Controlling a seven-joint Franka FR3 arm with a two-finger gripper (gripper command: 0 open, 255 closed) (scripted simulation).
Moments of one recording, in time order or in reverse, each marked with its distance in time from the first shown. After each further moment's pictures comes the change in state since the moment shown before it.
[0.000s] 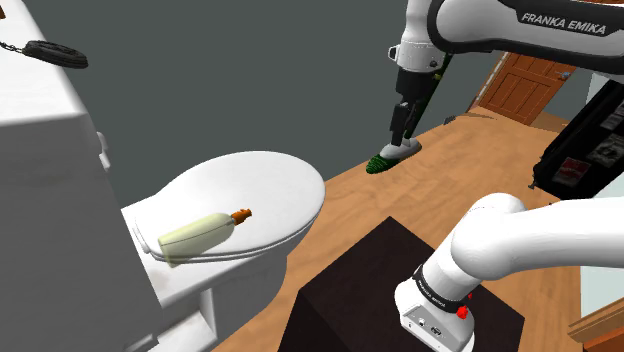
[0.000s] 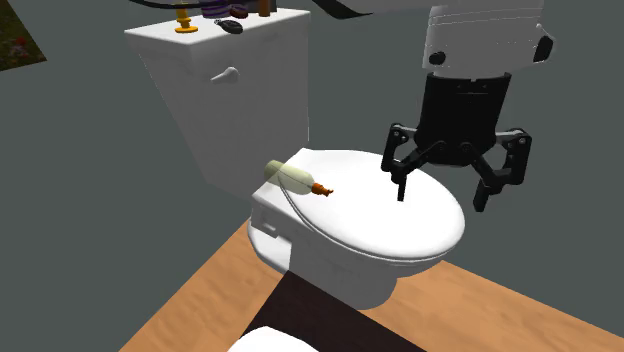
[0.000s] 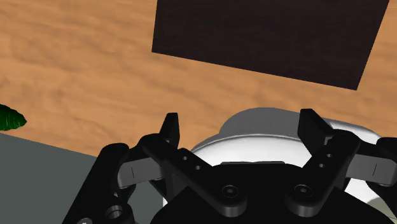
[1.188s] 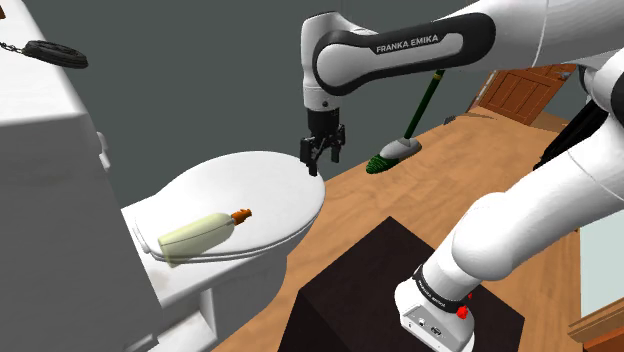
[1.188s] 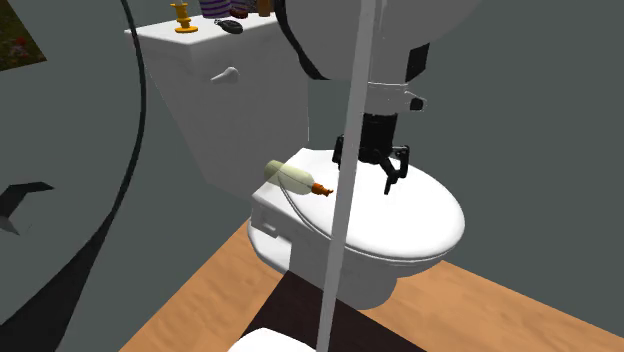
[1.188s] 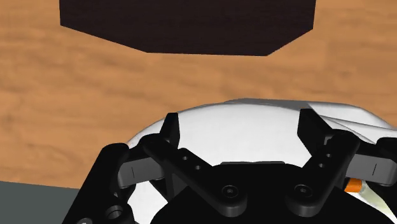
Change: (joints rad) arm 0.027 0.525 0.191 0.114 0.157 0.294 0.350
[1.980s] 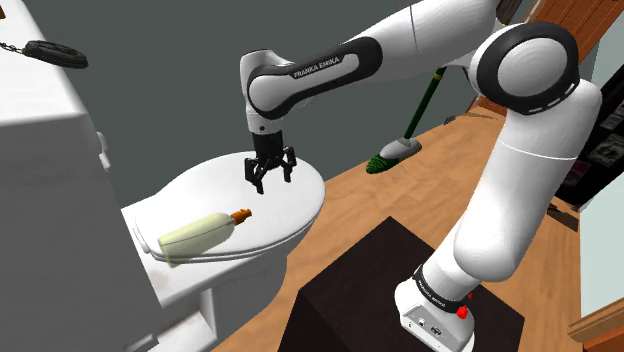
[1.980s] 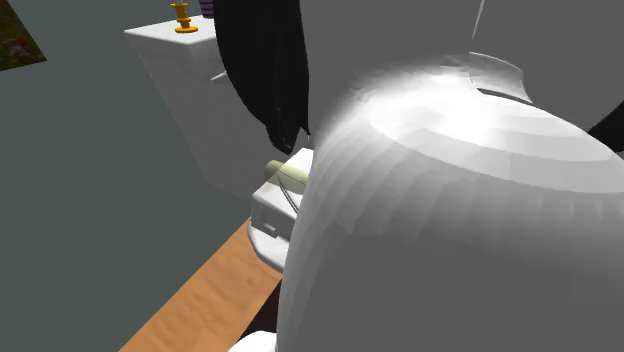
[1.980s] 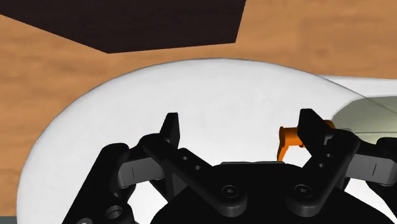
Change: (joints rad) arm 0.045 0.479 0.057 0.299 -0.008 0.112 0.225
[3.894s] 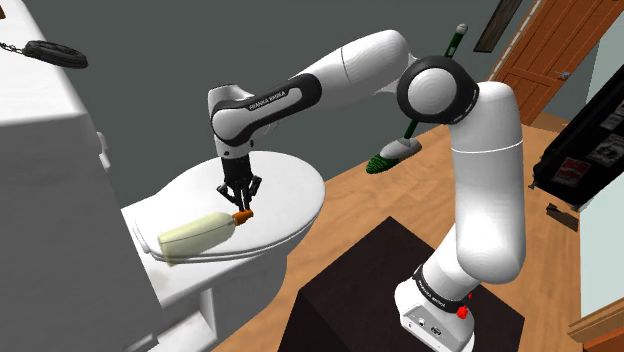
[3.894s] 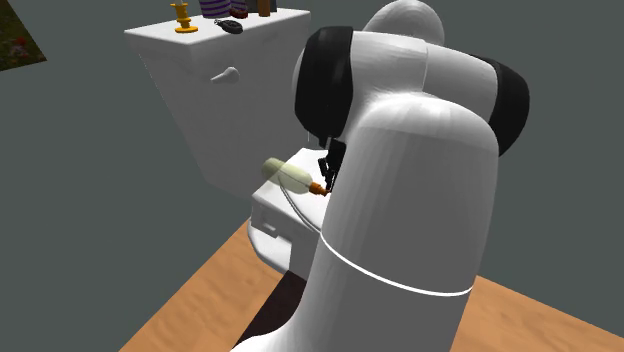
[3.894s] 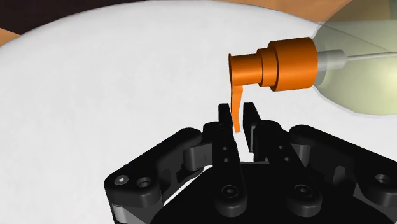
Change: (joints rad) arm 0.073 0.376 -0.014 0.290 -0.027 0.052 0.116
